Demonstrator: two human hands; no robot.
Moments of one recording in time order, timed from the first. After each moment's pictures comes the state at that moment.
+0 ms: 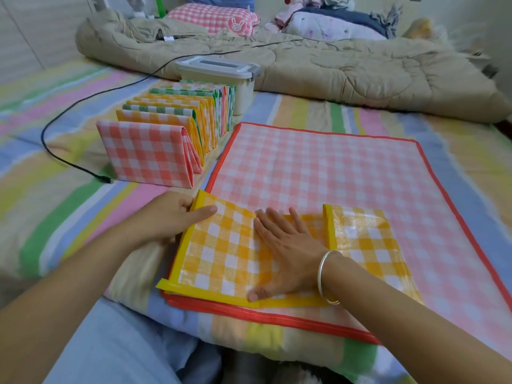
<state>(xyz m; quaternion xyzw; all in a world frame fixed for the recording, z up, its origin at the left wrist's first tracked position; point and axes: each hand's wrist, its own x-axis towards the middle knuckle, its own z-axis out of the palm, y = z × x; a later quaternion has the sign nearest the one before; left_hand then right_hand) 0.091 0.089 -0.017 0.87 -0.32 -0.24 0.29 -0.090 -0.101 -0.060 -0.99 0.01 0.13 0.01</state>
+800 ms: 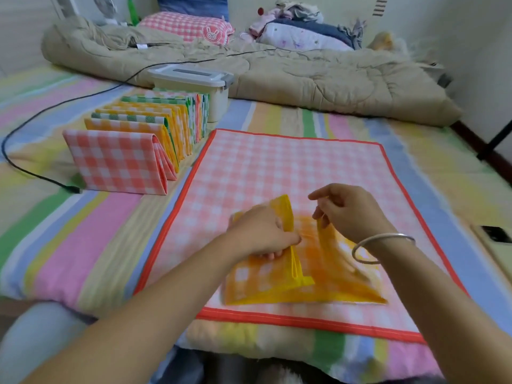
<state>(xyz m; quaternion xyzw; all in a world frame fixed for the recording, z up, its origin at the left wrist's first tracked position) -0.034 -0.036 0.002 0.83 -0.41 -0.30 0.22 -0.151 -0.162 0.023 -0.86 0.34 -0.18 0.34</state>
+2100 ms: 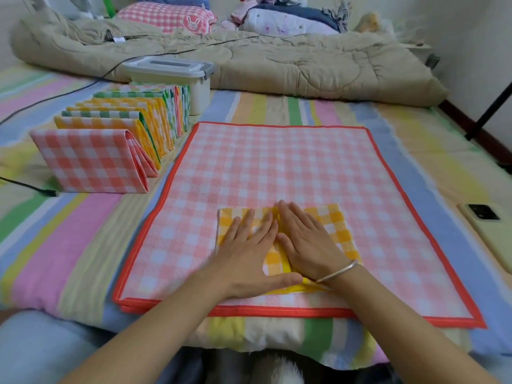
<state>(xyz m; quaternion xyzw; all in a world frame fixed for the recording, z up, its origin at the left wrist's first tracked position) -0.046 -0.012 -0.074 0.79 -0.60 -0.16 0.03 -0.158 -0.159 -0.093 -0.98 0.19 -0.03 0.10</state>
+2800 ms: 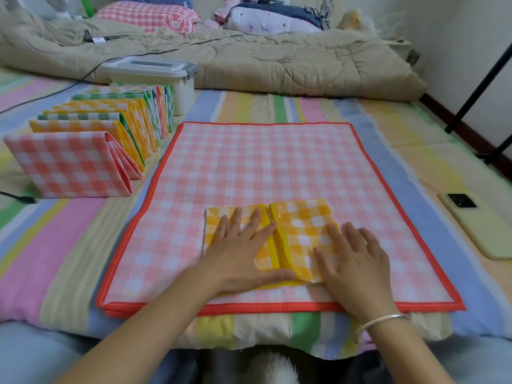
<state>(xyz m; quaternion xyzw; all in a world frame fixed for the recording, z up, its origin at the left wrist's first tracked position) -0.049 -0.021 -0.067 0.79 -0.59 -0.19 0.02 -0.244 -0.135 -0.070 -0.87 0.48 -0.08 0.10</state>
